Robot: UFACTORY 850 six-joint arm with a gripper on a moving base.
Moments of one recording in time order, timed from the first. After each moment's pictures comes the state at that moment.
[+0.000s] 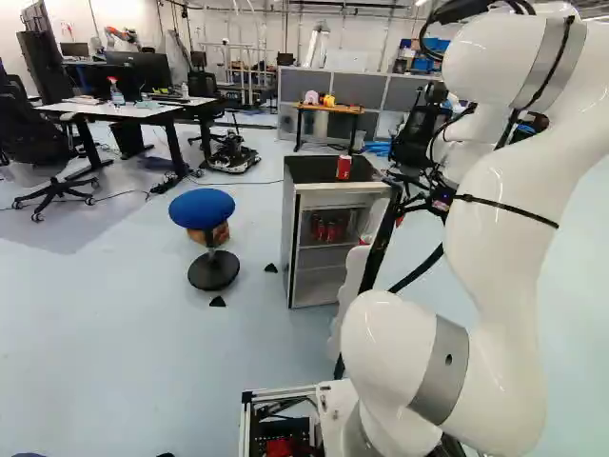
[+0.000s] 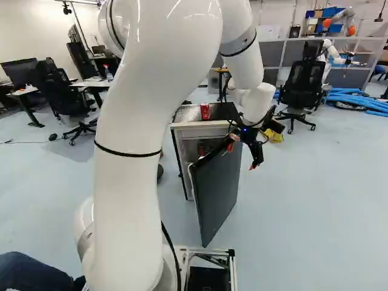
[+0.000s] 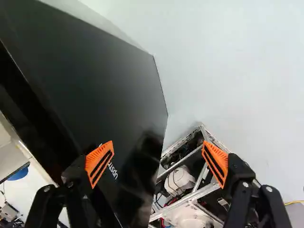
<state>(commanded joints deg) -39.4 -26.4 -66.3 13.8 -39.9 0.0</state>
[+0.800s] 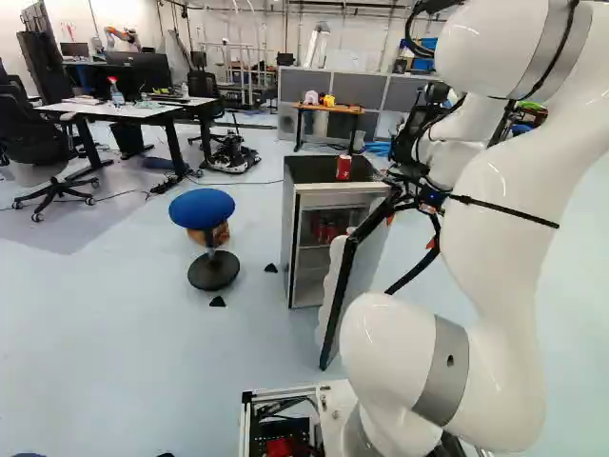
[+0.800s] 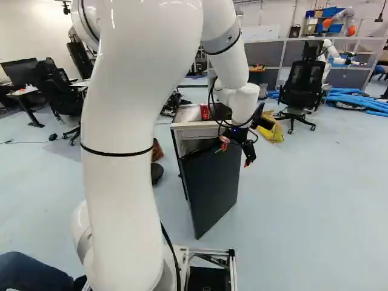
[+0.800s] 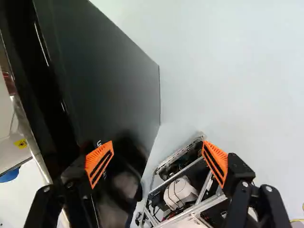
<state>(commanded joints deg) -35.4 -22.4 -60.5 13.8 -32.3 0.0</state>
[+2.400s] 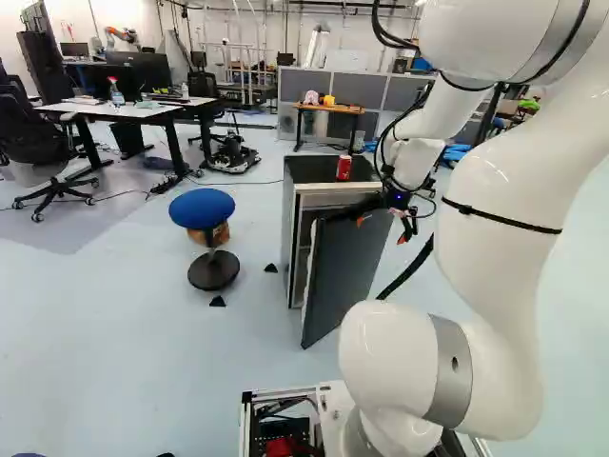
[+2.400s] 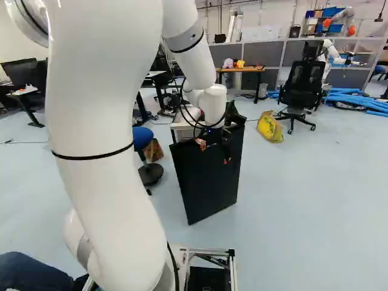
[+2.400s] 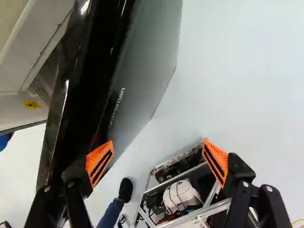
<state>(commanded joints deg) -23.9 -15.0 -50.7 13.8 -25.4 0.0</state>
